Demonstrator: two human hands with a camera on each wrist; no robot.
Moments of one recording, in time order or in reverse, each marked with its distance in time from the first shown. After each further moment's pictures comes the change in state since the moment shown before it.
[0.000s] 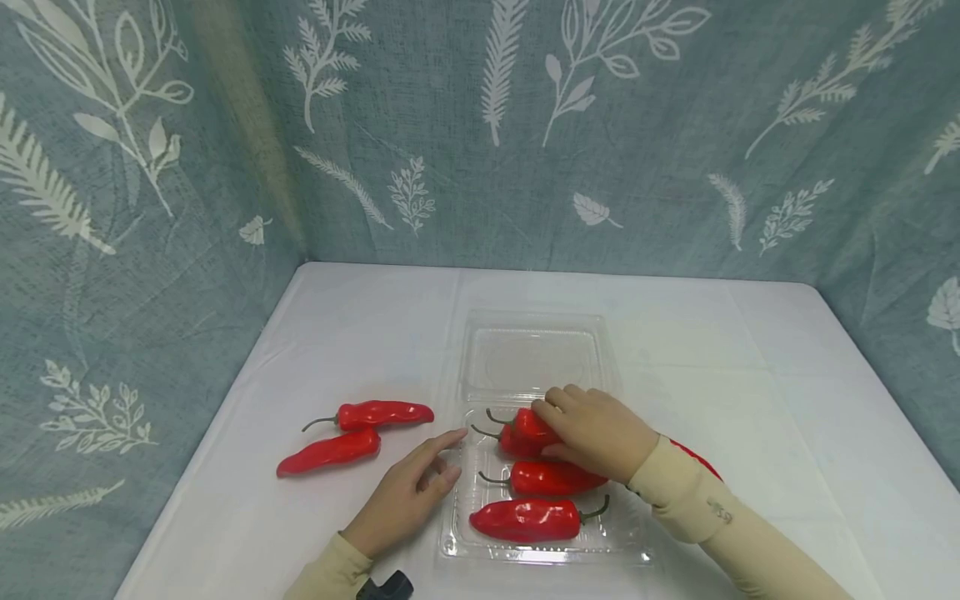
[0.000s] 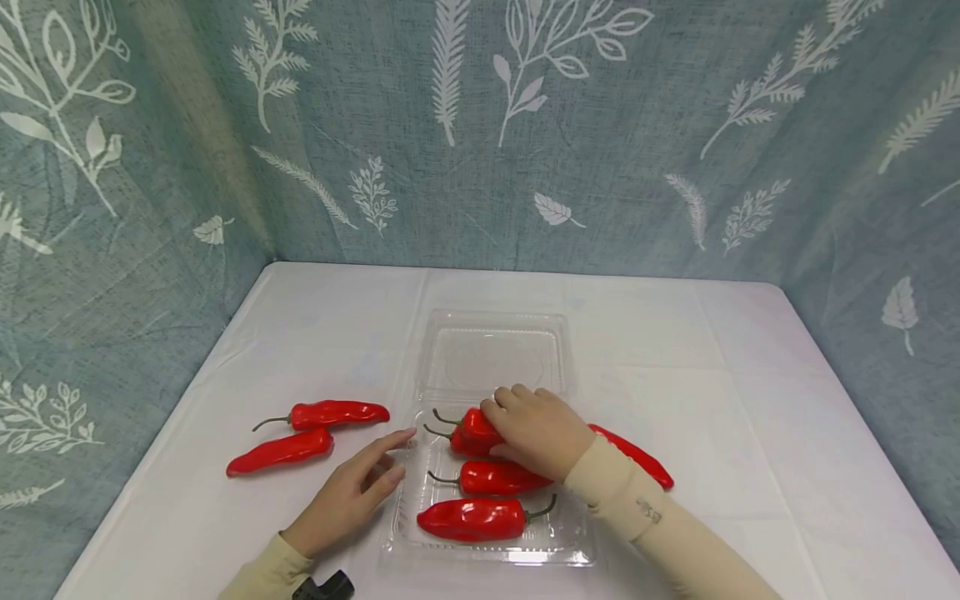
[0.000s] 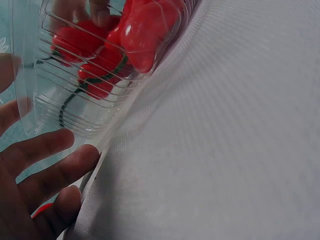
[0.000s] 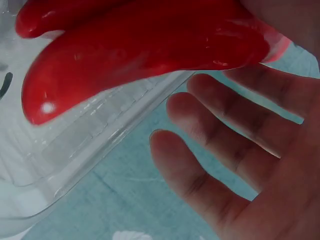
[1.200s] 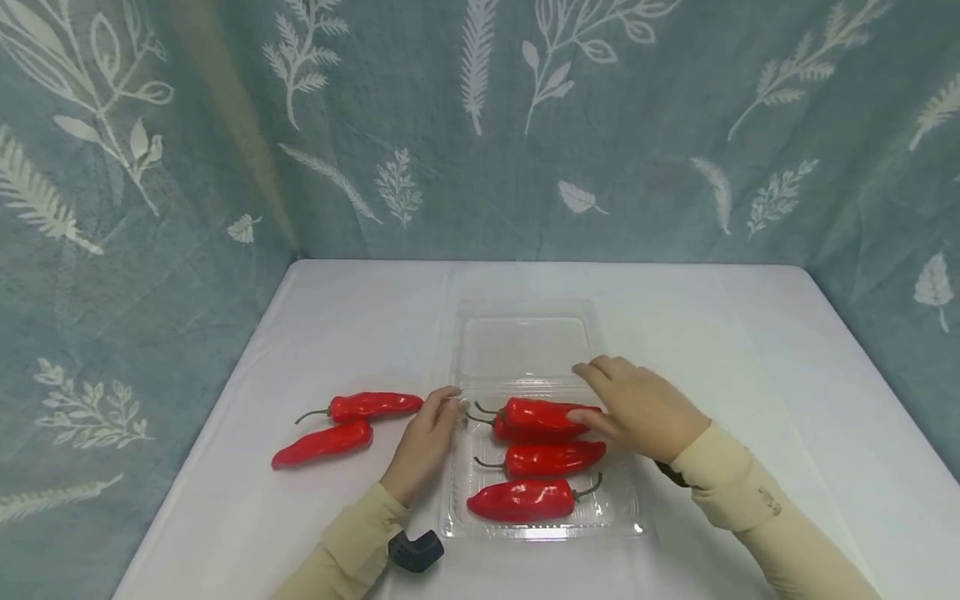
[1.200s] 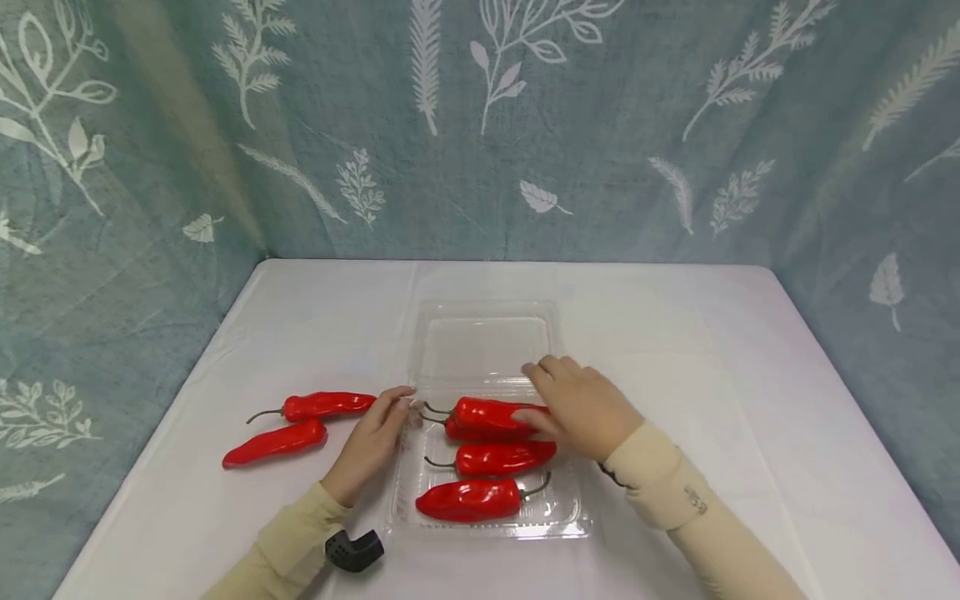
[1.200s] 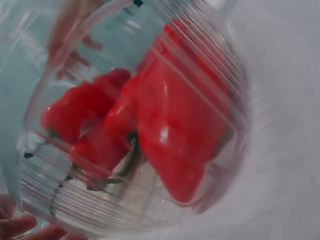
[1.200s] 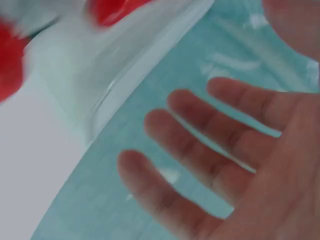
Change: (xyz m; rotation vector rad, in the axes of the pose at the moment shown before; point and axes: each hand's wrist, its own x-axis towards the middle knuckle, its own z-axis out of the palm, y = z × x) left_hand 0.045 0.033 0.014 -0.206 0.102 -0.260; right_hand -0.042 0.027 -0.019 0.087 0.028 0.199
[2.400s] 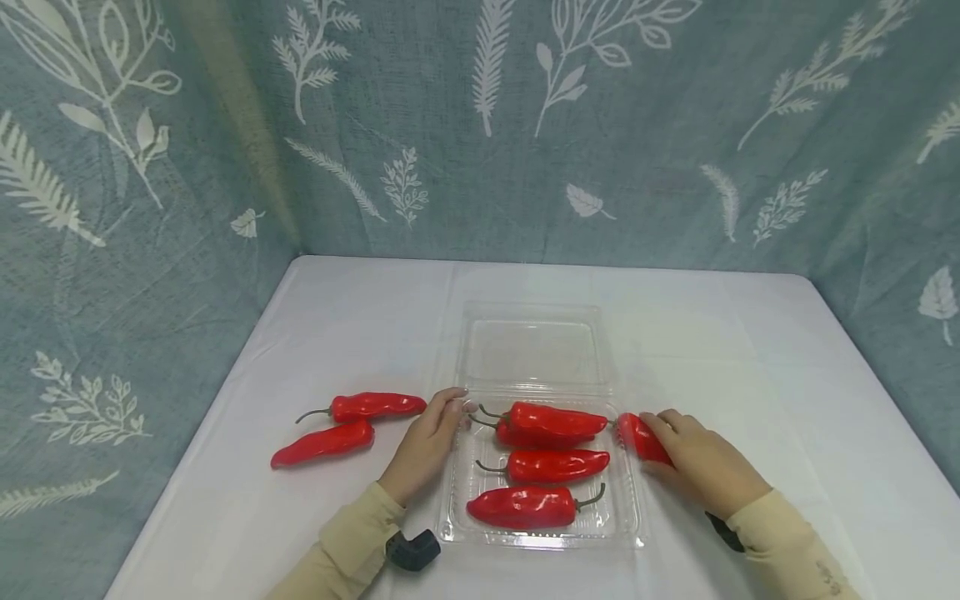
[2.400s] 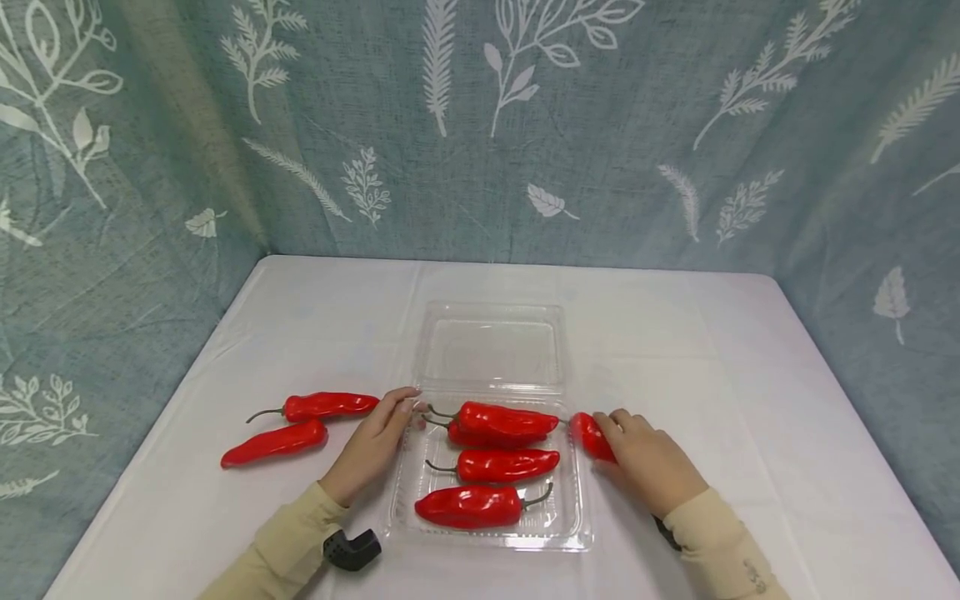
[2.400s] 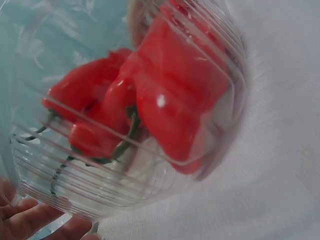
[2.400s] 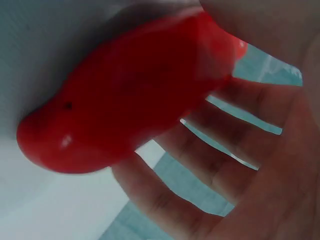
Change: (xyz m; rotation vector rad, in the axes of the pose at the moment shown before) left_hand 0.002 -0.005 -0.005 -0.033 -0.067 0.087; right_hand -0.071 0.029 0.036 0.005 -0.053 0.217
